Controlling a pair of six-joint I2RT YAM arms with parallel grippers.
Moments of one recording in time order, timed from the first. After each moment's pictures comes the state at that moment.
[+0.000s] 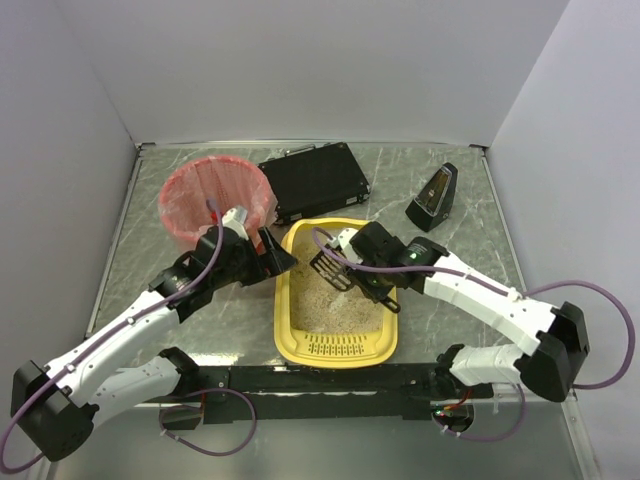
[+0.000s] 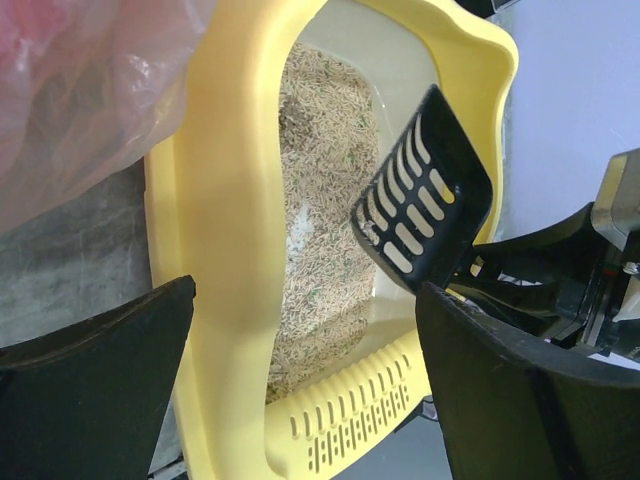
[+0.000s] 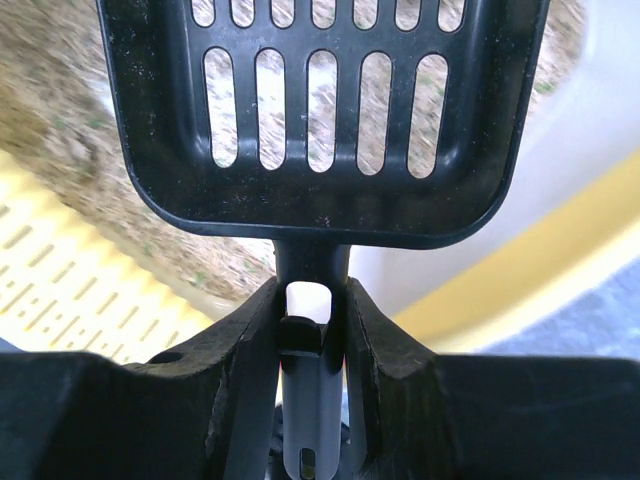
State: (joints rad) left arm -0.65 0.93 0.74 -0.34 0.06 -0.90; right arm 0.83 1.27 1.07 -0.92 0.04 -0.04
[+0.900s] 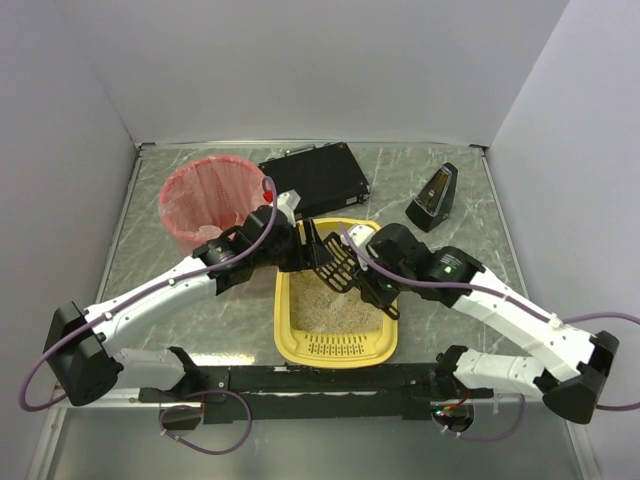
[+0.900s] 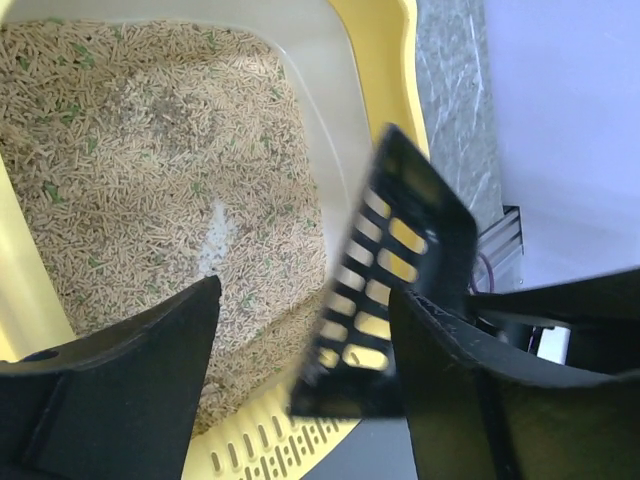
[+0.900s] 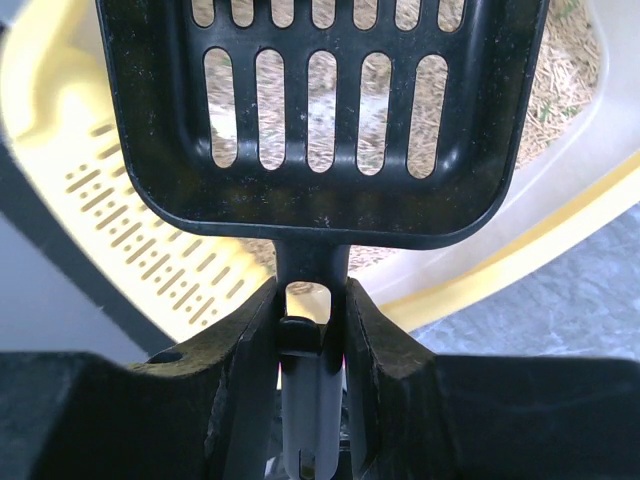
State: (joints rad) left arm -0.82 1.25 1.02 -0.33 0.07 -0.85; right arm 0.87 1.08 1.08 -0.94 -0.04 0.05
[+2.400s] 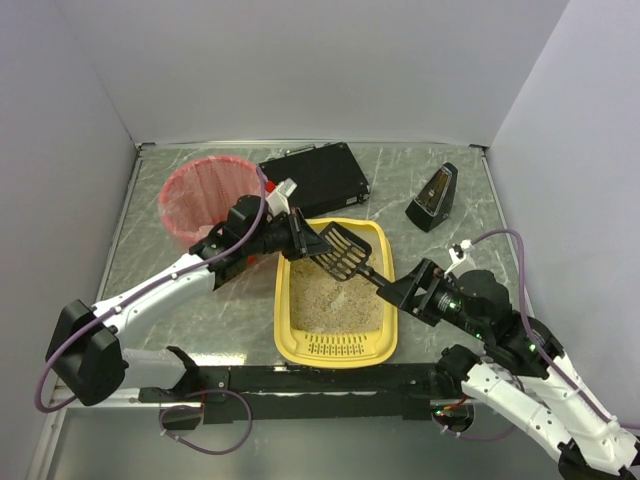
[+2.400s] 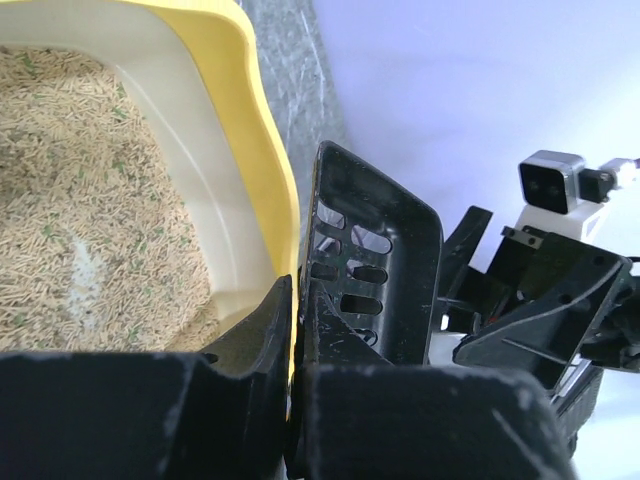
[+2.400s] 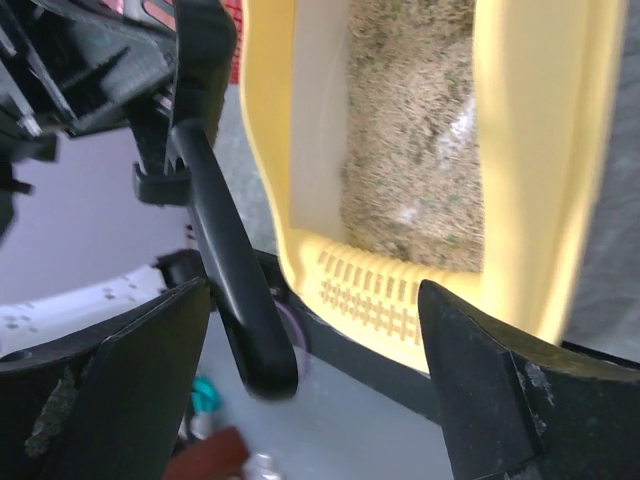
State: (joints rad) left arm -0.69 1.27 0.93 0.01 0.44 -0.96; right arm 0.72 0.43 0.79 -0.86 -0.02 1.06
